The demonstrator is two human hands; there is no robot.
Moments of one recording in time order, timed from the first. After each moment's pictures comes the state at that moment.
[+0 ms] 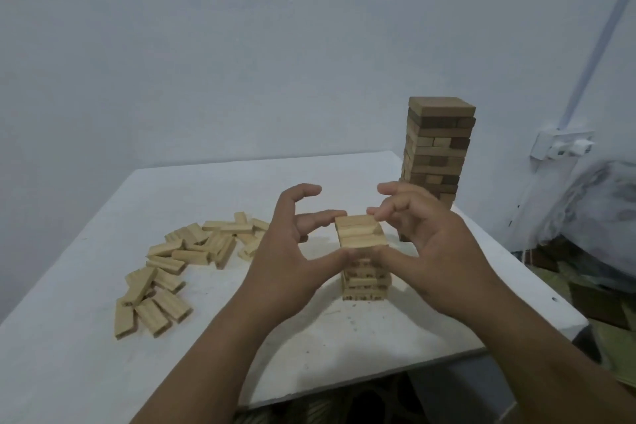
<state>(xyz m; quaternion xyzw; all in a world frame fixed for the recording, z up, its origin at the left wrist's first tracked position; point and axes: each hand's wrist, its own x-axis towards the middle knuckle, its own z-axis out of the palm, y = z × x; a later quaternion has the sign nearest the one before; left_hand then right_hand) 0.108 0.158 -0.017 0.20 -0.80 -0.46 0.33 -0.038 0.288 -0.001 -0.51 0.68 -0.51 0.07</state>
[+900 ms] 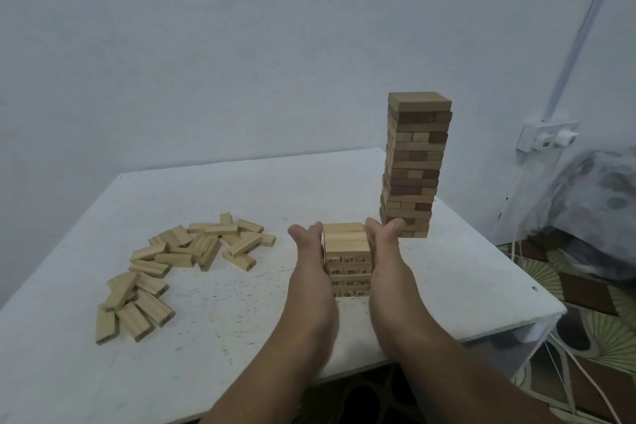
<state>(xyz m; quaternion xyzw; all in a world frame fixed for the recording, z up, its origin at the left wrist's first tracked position) 0.067 0.208 -0.042 0.25 -0.54 -0.75 0.29 -0.006 0.265 -0.046 -0.23 0.64 -0.66 0.32</state>
